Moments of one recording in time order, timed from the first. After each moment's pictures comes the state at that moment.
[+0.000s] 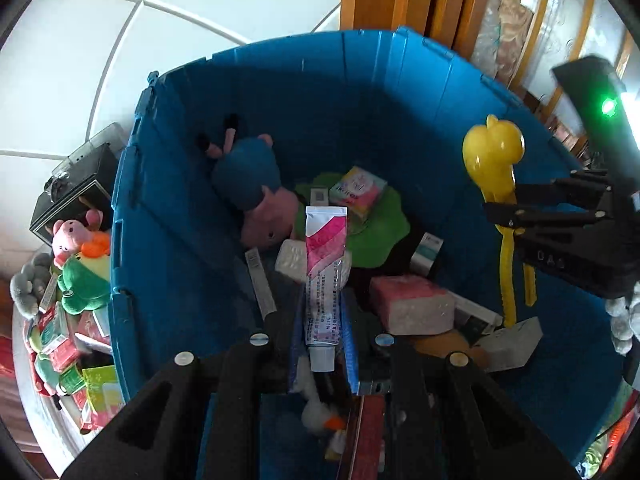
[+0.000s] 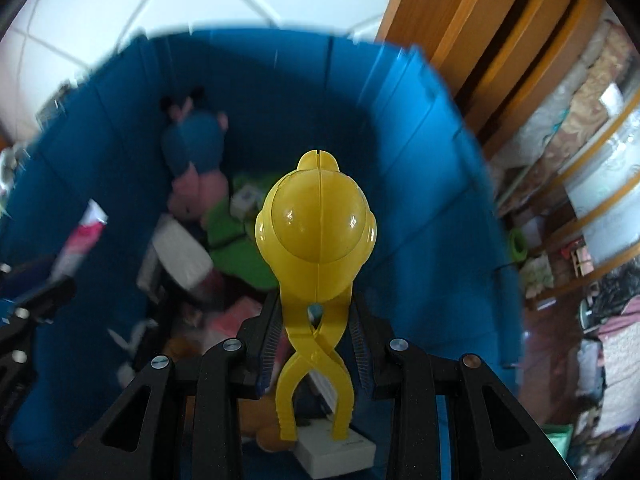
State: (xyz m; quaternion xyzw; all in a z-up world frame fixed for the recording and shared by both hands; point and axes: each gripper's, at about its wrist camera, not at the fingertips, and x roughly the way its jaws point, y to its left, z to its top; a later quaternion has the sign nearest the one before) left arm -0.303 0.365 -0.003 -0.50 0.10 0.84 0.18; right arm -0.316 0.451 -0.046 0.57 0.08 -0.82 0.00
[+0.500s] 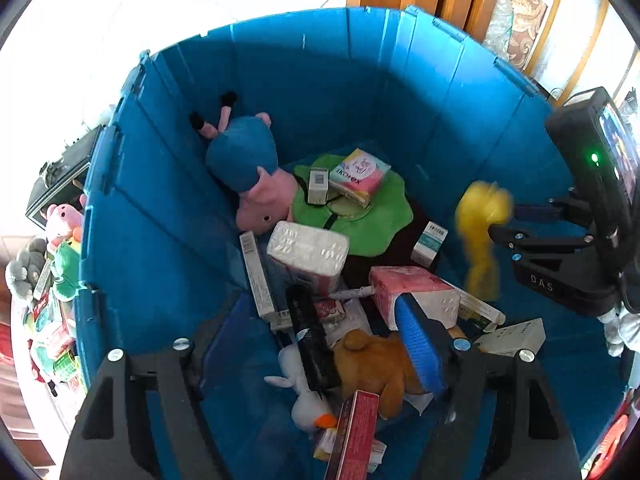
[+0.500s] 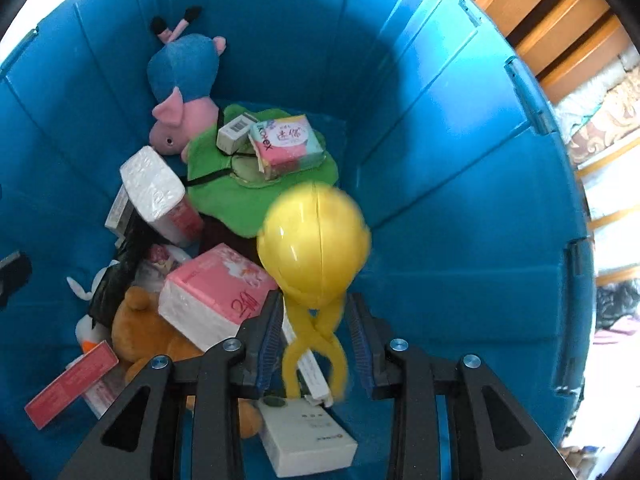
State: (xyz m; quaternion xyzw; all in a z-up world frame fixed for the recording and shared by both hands) left arm -0.313 0.370 -0.020 -0.52 0.09 0.83 0.17; right arm -0.317 0.469 -0.079 0.60 0.11 -0.79 0.01
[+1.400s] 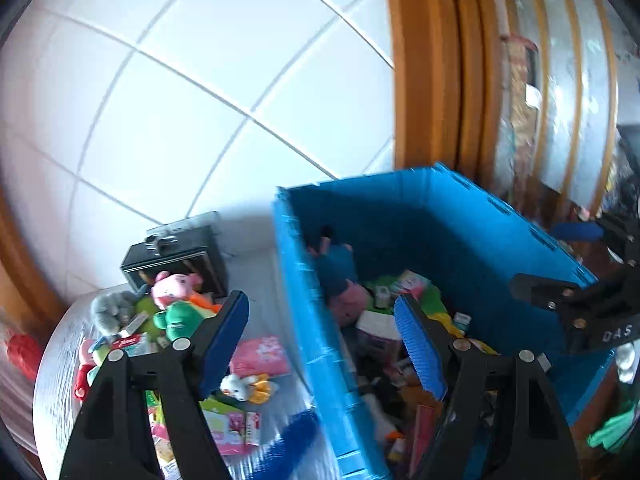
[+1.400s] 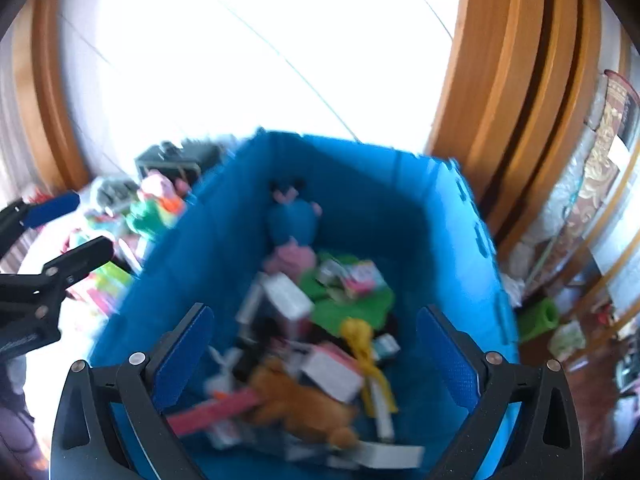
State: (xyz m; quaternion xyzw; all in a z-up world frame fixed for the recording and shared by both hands) left arm -0.188 0.234 0.096 -0.27 0.06 0.95 0.11; right arm -0.192 0.379 0.077 0.36 0.04 -0.93 0.10
